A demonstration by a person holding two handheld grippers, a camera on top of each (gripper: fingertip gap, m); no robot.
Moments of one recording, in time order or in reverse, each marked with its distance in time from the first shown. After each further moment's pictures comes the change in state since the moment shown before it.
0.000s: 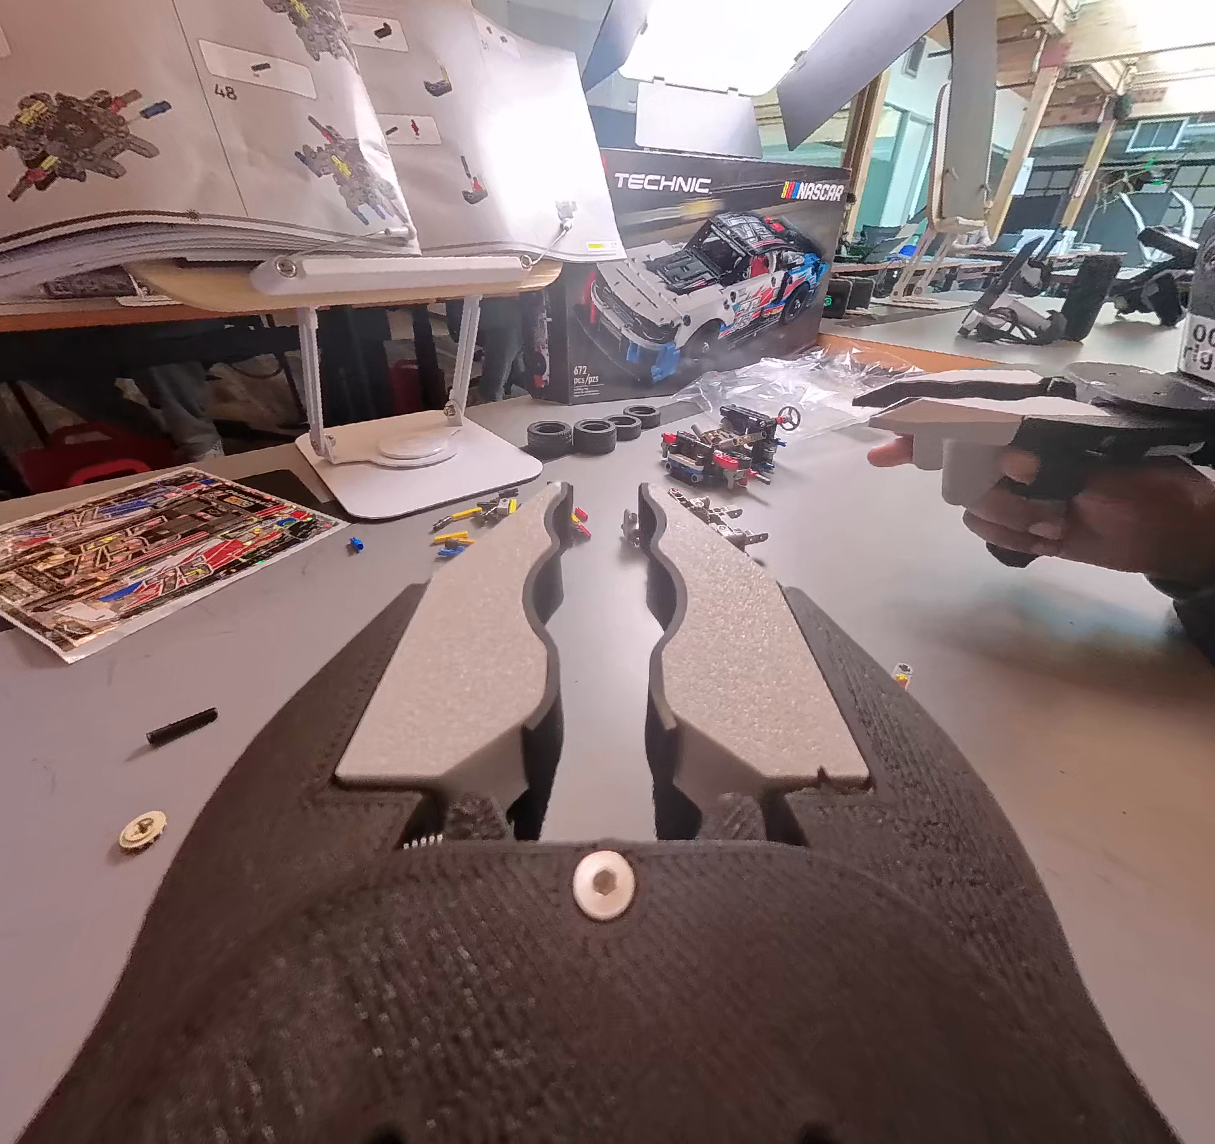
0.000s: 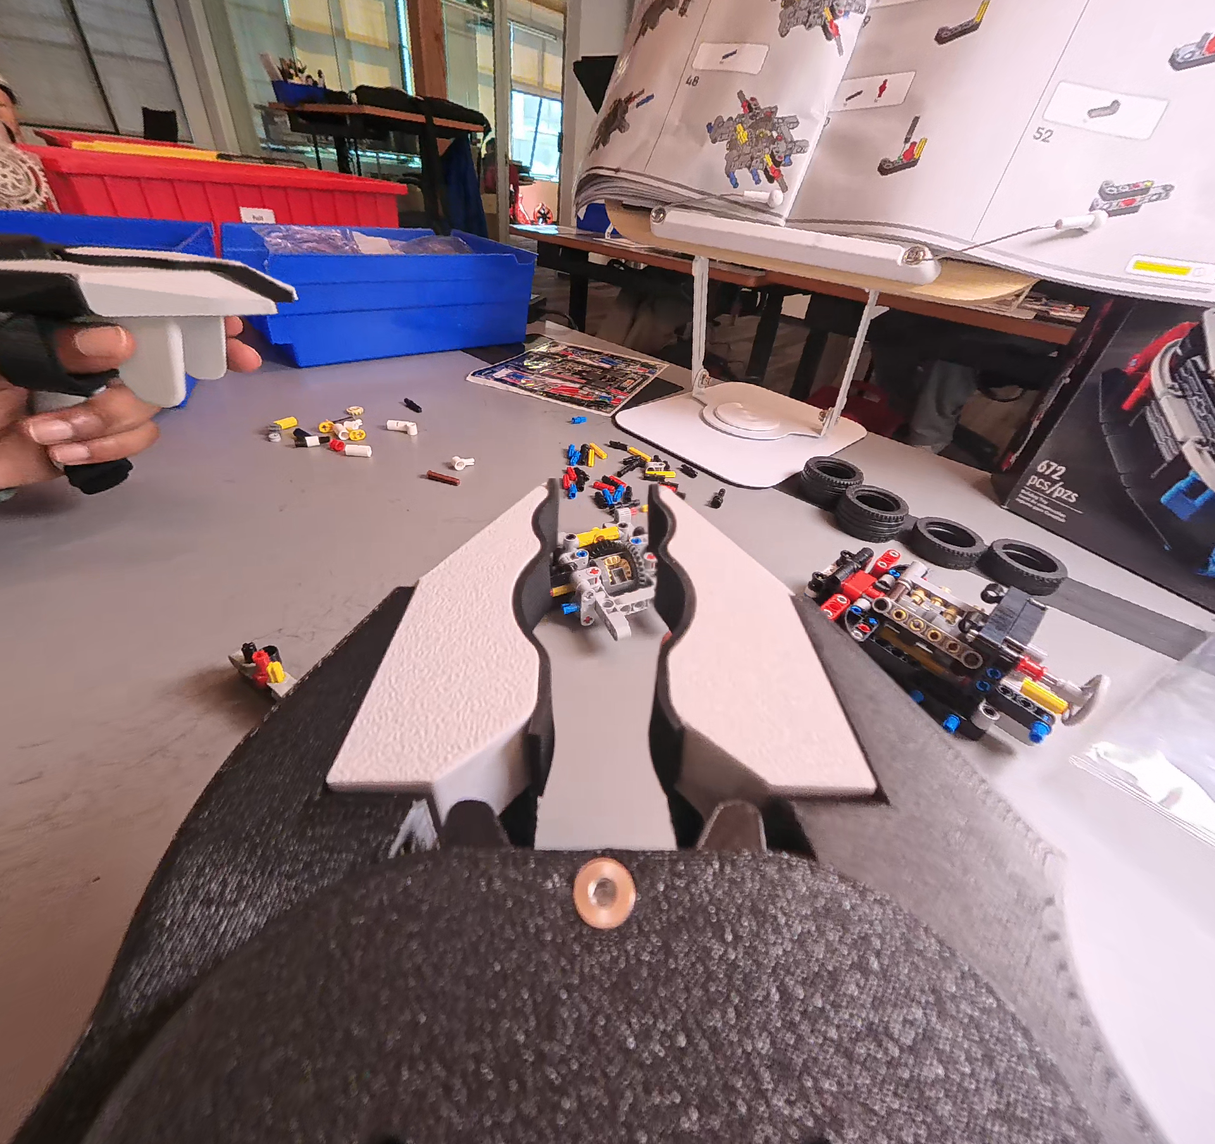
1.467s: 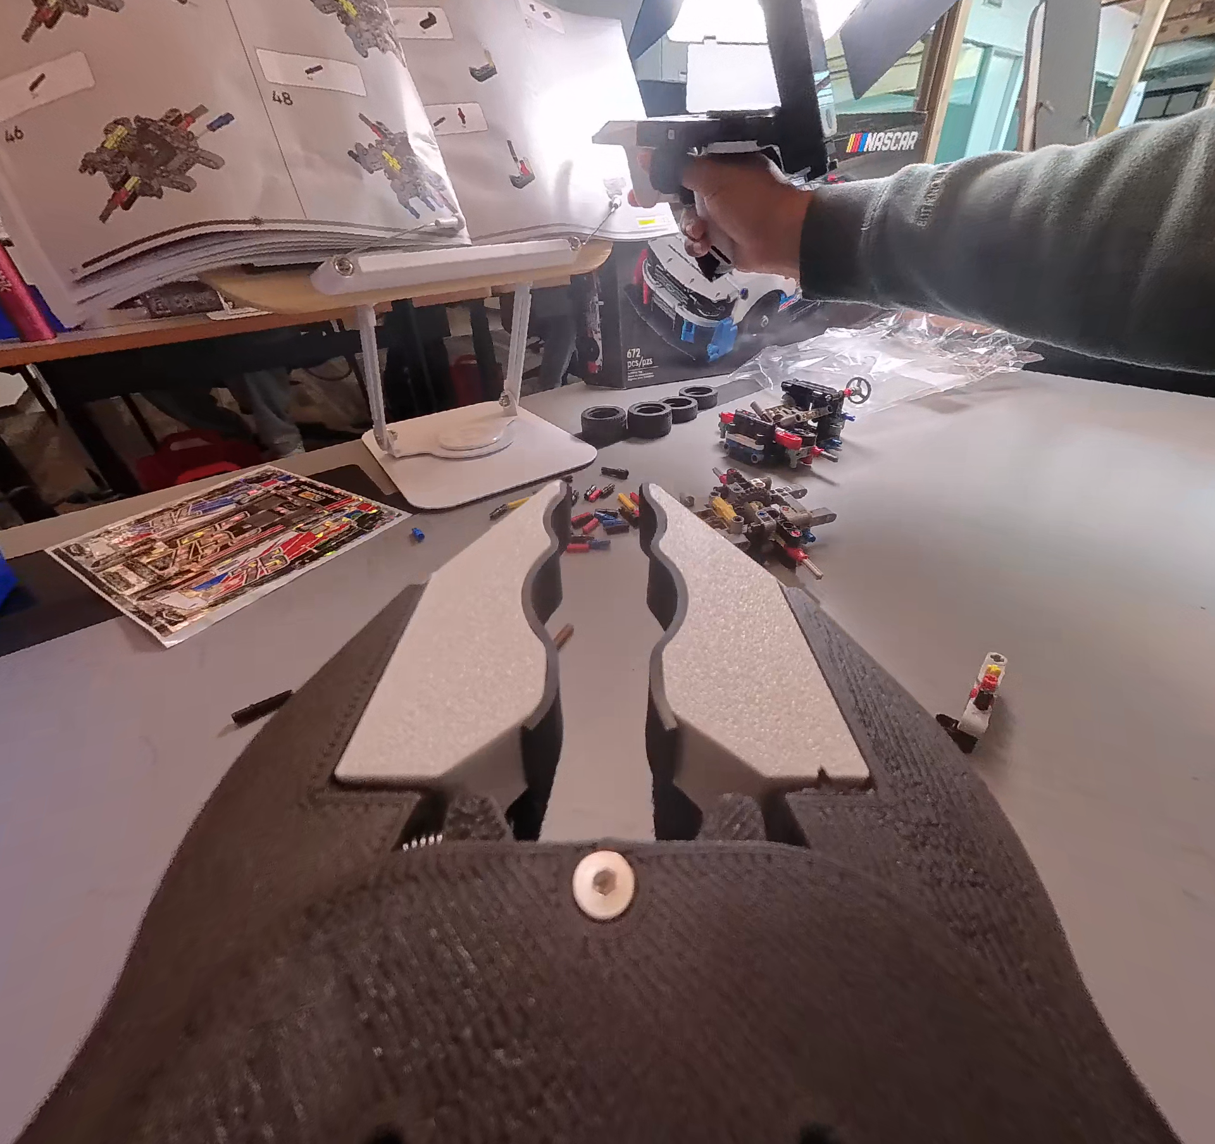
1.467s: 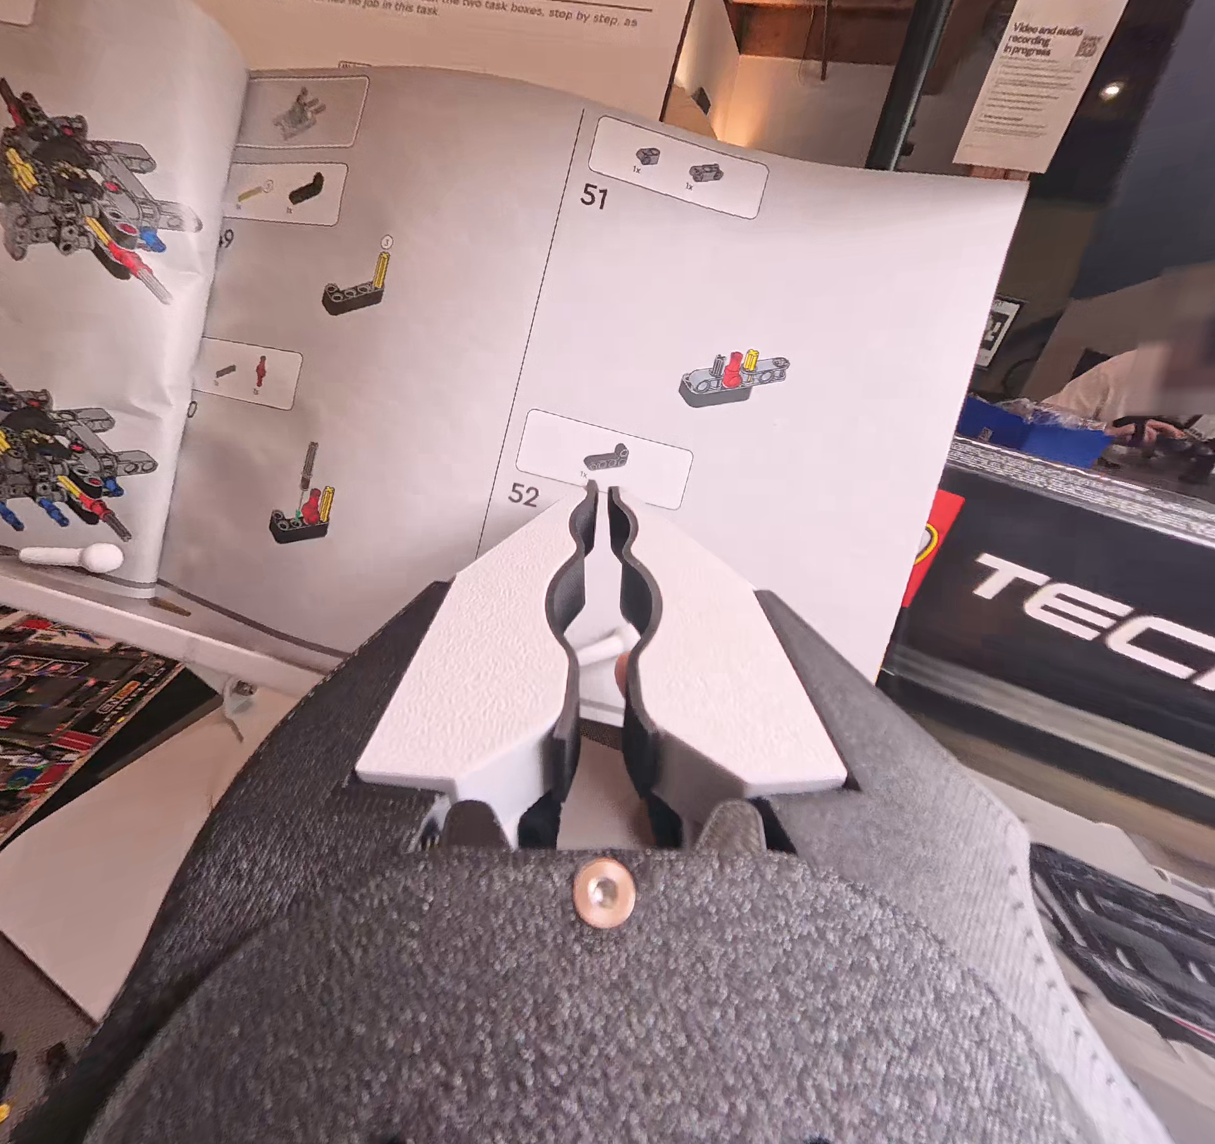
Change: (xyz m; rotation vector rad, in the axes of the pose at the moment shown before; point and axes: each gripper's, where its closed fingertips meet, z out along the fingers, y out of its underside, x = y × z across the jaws) left arm -0.016 0.008 0.003 -0.024 -0.081 0.074; right arm 0.273 -0.111 0.219 0.066 0.384 -0.063
